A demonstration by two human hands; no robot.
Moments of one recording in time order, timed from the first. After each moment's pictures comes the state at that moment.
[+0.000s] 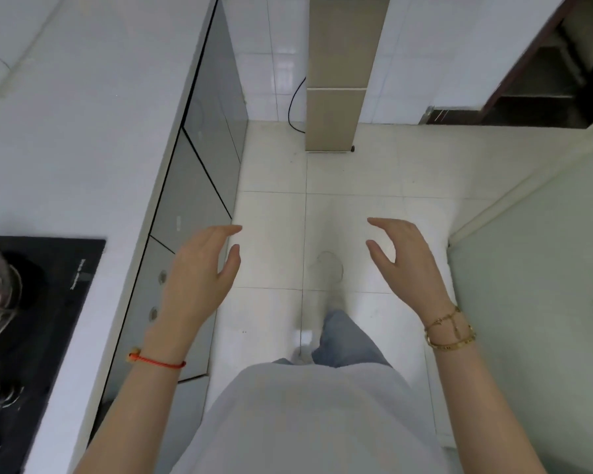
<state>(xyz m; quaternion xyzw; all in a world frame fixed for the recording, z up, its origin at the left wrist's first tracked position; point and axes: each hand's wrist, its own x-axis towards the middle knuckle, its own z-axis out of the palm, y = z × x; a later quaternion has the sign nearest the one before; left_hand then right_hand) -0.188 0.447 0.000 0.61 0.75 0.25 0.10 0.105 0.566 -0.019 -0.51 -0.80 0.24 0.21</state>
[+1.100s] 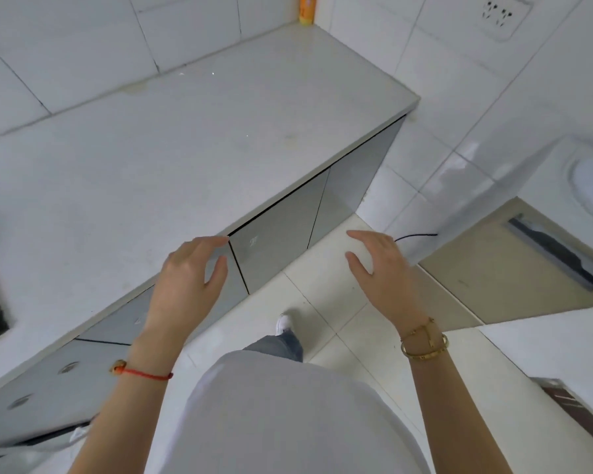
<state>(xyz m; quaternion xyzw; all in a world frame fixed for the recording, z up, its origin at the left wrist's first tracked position) -0.377 0.887 -0.020 0.24 0.92 0.31 -0.03 -0.272 1.169 -0.022 -0.14 -0.94 0.28 0.09</state>
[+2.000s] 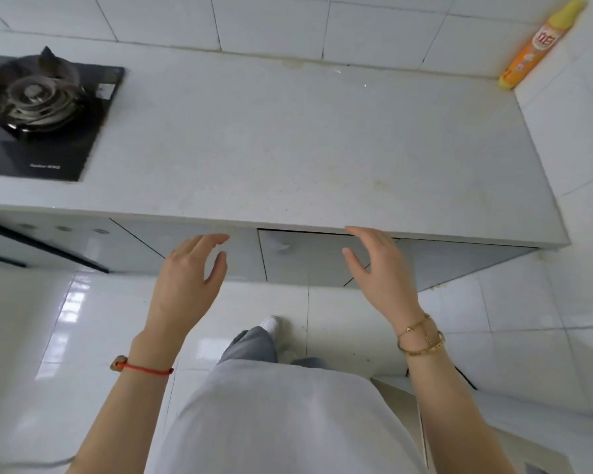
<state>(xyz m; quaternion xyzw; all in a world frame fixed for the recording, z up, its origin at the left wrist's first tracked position) -0.358 1.016 -0.014 -0.13 0.94 0.30 -0.11 -0.473 1.286 -0.017 0.20 -0.93 0.30 -0.03</state>
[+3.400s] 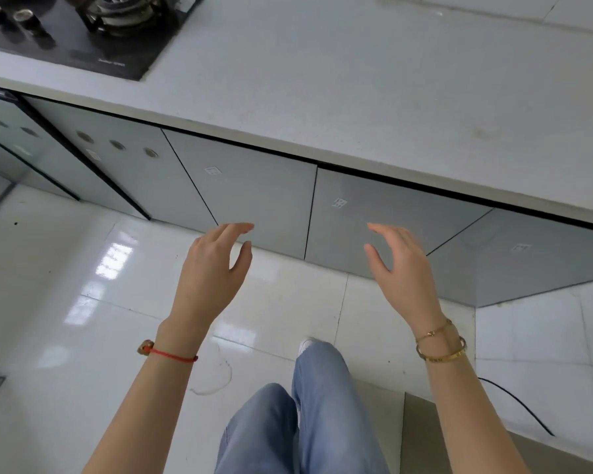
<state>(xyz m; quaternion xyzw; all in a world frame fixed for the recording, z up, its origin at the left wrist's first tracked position) -0.246 1.028 -0.167 -0.21 0.93 0.26 -0.16 -0.397 1.268 -0.186 0.28 -0.90 0.33 -0.02</state>
